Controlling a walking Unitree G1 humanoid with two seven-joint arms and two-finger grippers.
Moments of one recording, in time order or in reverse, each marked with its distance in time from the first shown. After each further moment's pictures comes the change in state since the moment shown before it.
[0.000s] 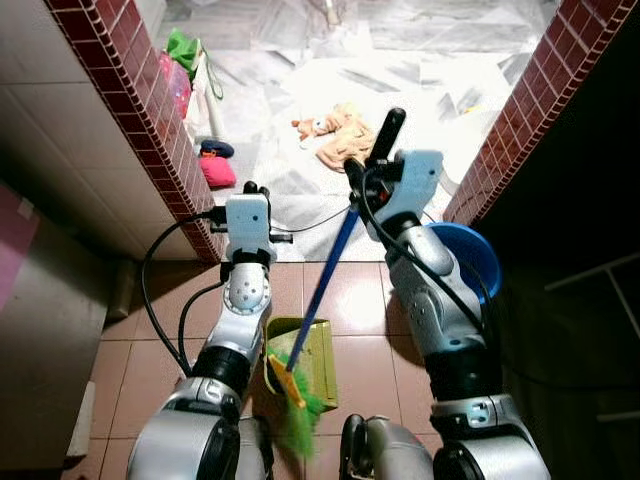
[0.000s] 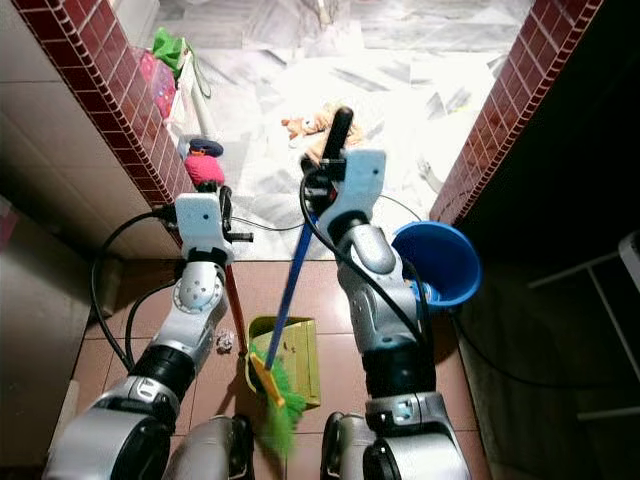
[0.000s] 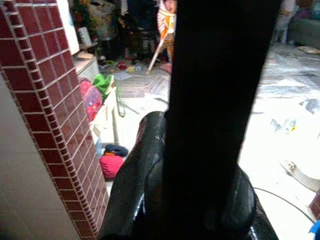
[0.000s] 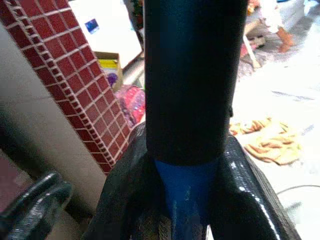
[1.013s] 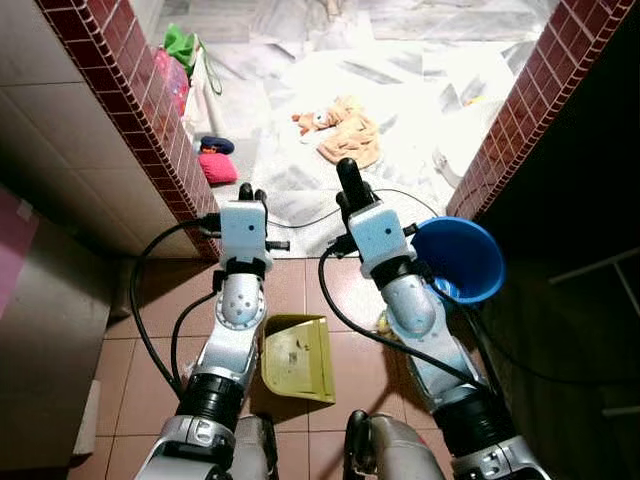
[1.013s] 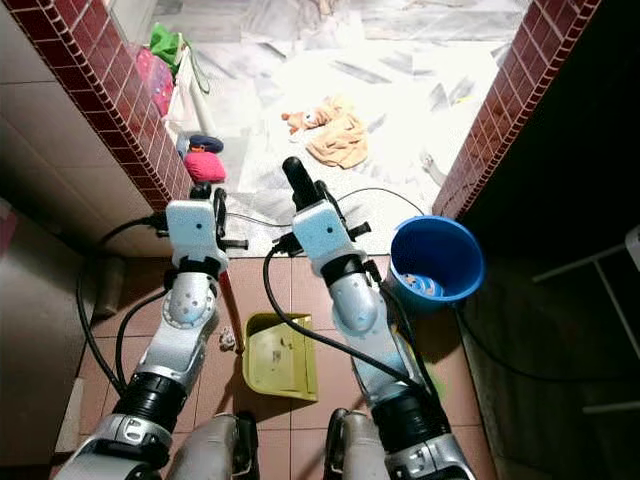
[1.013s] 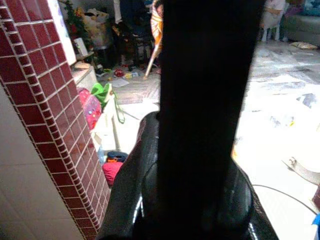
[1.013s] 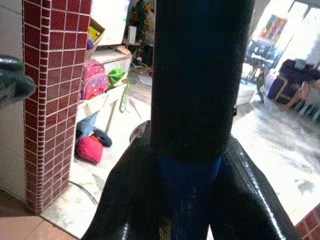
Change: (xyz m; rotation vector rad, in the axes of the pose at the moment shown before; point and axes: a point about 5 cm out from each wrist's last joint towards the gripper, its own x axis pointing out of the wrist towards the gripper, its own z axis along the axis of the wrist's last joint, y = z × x) left arm -0.021 0.003 0.010 0.034 -0.047 -0.023; right arm -0.037 0.012 -0.036 -0.611 -0.082 -0.010
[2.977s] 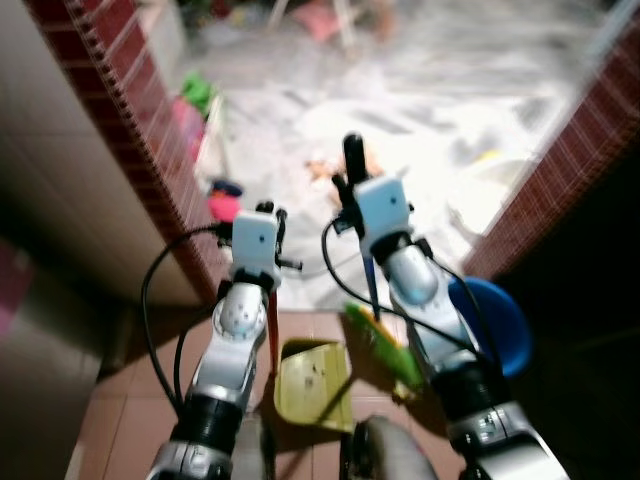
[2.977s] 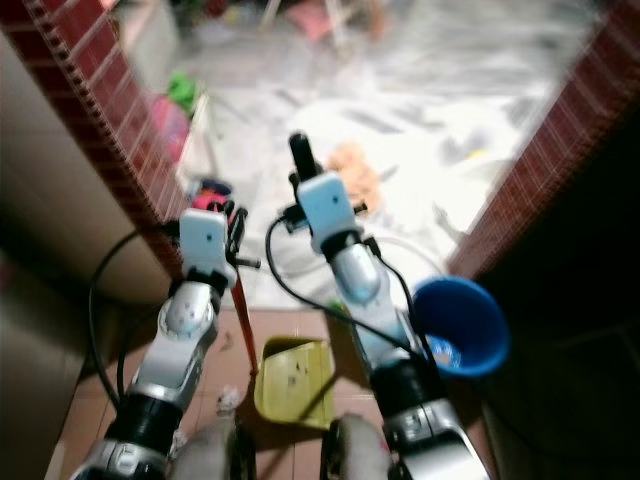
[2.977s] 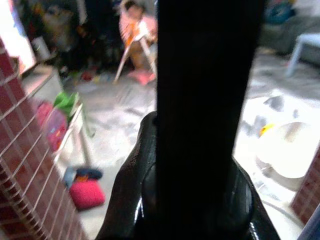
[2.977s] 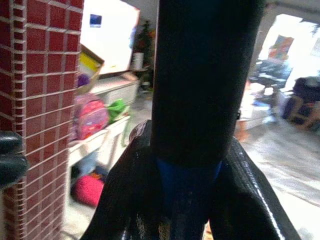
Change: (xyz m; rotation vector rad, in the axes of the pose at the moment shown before) left arm -0.010 -0.012 0.008 -0.017 0.073 -0.193; right arm 0.024 -0.020 0.008 0.062 -0.035 0.022
